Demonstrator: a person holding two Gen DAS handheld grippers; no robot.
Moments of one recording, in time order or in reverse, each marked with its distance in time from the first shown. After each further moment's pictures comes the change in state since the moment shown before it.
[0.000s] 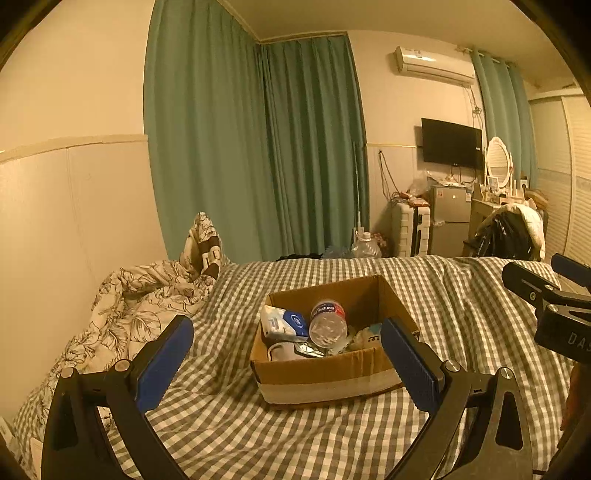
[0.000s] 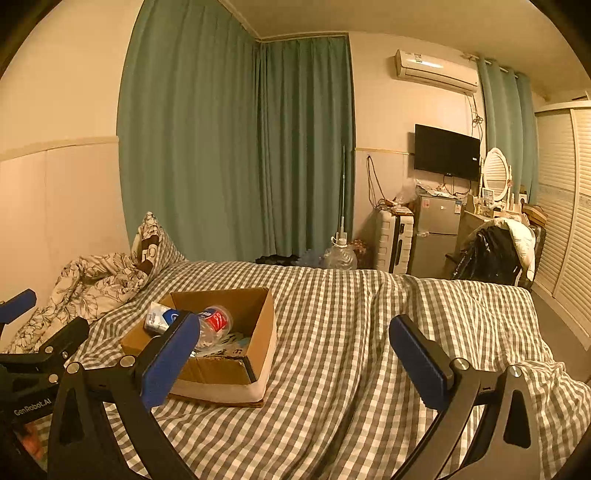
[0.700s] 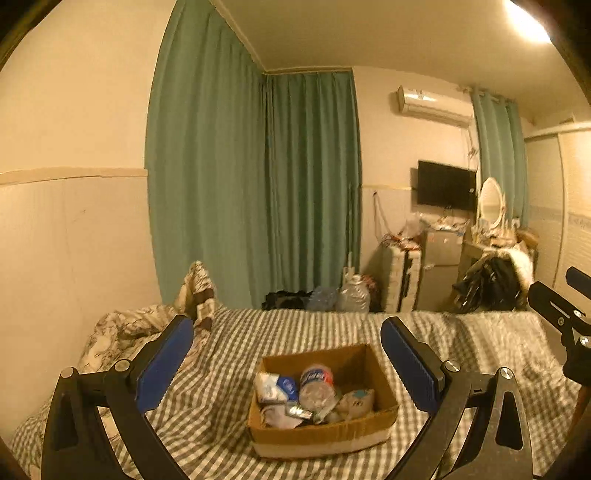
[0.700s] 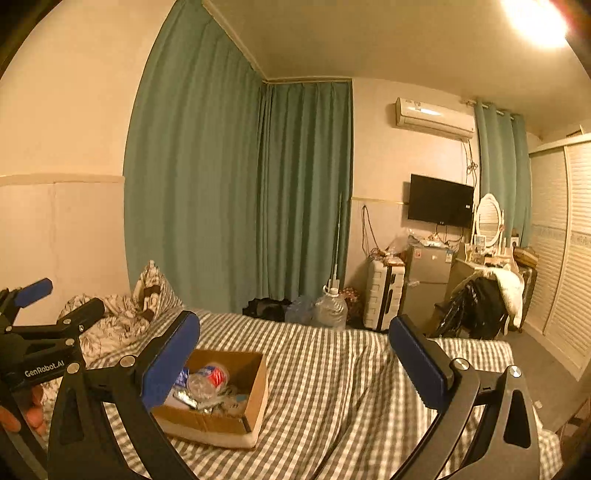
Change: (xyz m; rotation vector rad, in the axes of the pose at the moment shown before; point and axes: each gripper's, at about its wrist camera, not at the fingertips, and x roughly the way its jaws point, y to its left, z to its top) left arm -0.016 0.014 0.072 -0.054 -0.121 -0.031; right arm -0.054 0.003 0.069 -0.053 -0.164 -0.021
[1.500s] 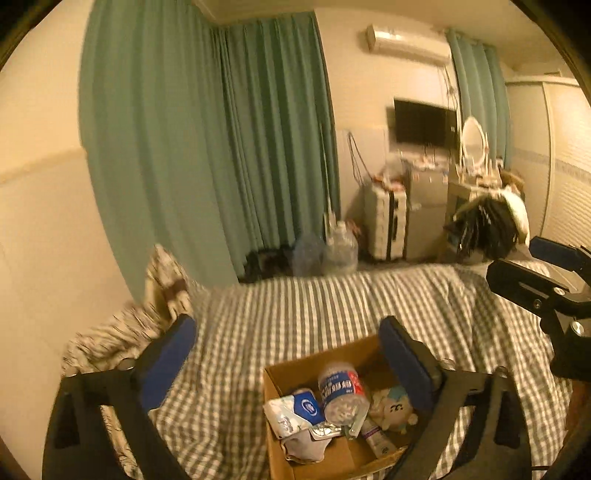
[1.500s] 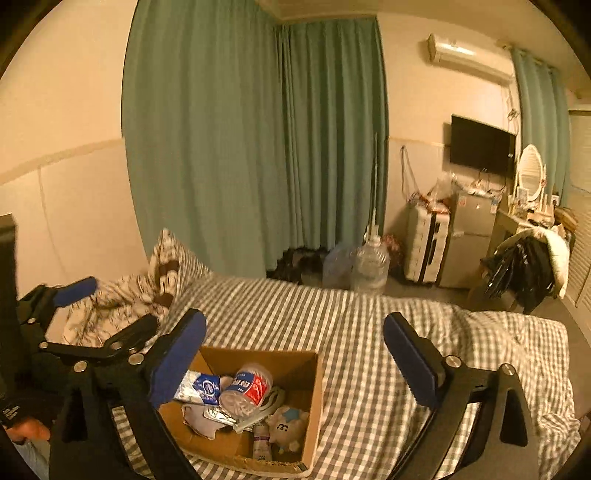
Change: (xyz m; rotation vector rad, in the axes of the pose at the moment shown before) left arm 0.131 0.015 0.039 0.133 0.180 -0.104; right arm 0.146 0.043 0.028 0.047 0.227 0.126
